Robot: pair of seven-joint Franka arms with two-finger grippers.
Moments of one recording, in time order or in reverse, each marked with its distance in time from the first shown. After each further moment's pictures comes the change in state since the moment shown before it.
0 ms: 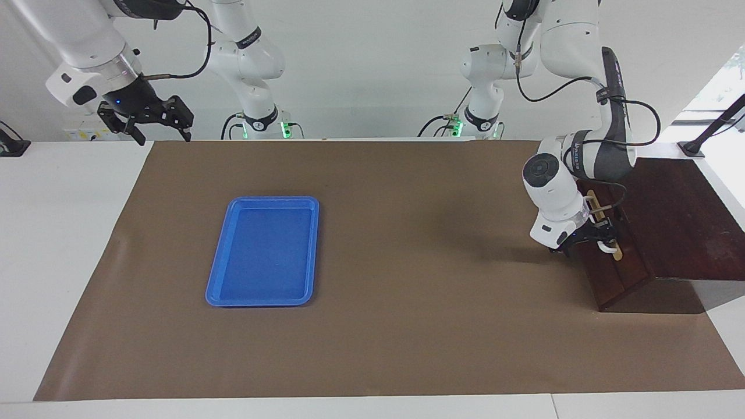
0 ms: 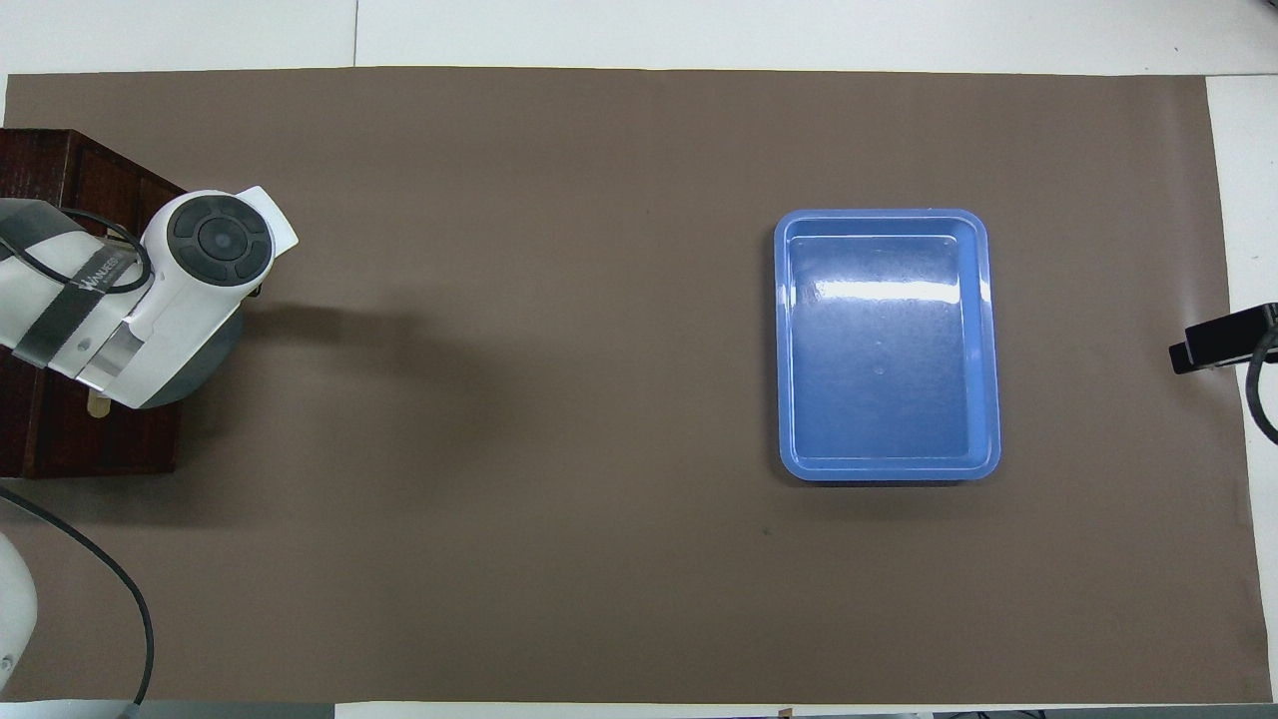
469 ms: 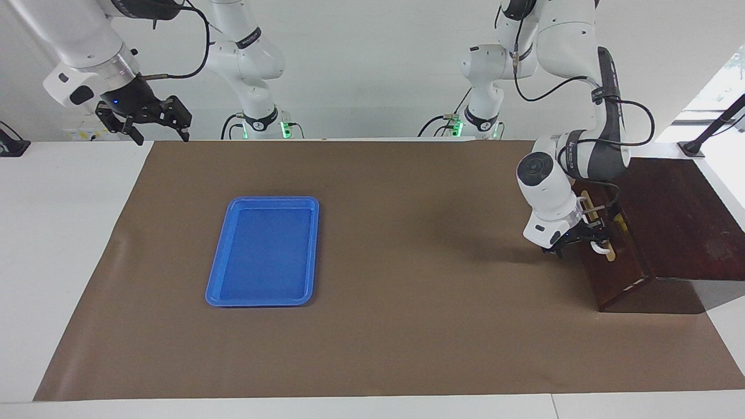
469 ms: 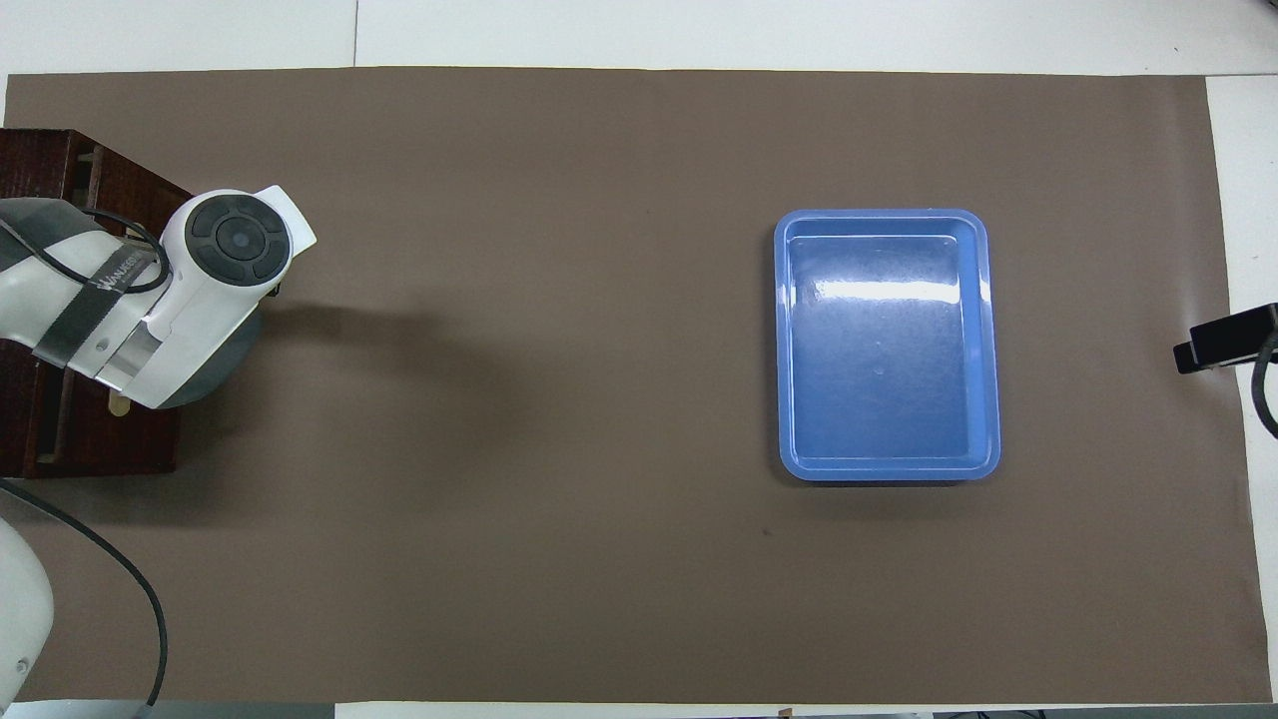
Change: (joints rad) left arm -0.036 -0.001 0.002 0.006 -0.041 -0.011 -0.003; right arm -0.002 0.000 -0.004 0.000 0.000 0.000 0.000
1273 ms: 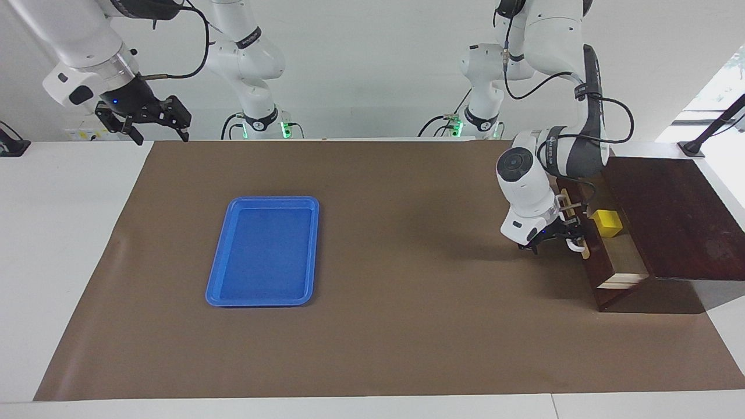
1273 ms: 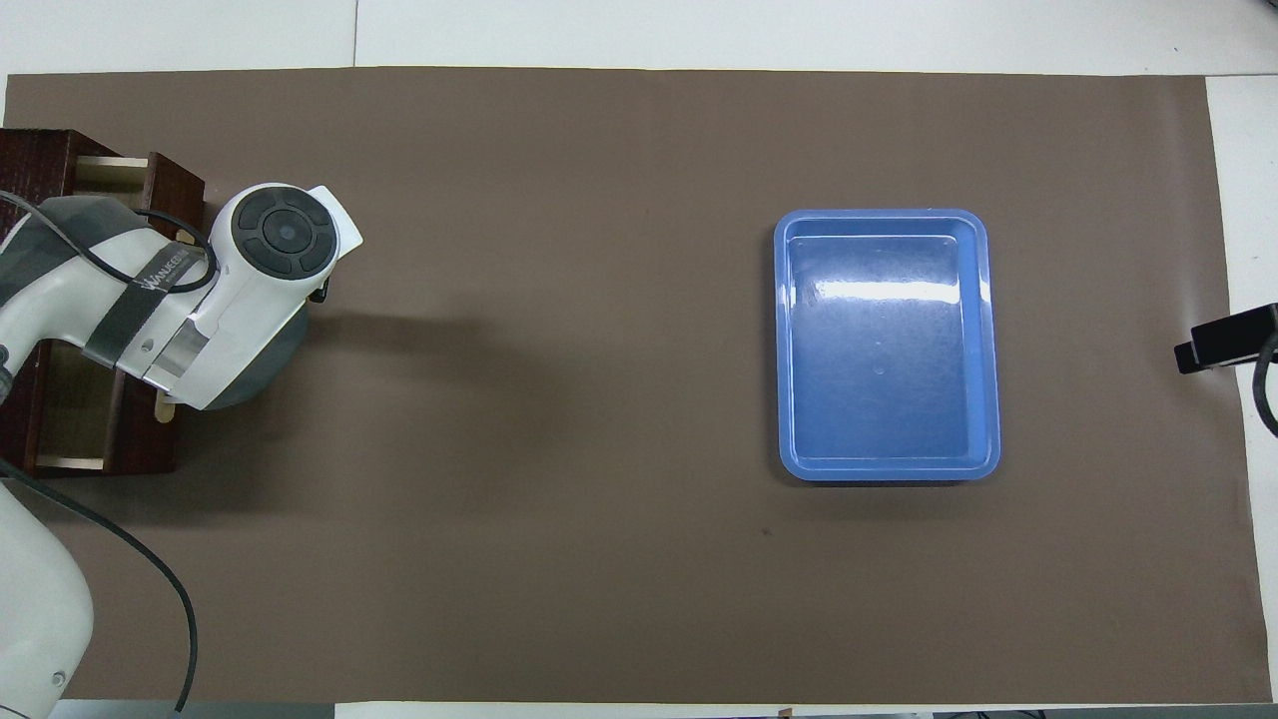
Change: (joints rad) left arm -0.081 -0.002 0.002 0.024 -0.097 -0.067 -0.002; right arm -0.001 0.000 0.000 0.000 0.000 0.000 0.000
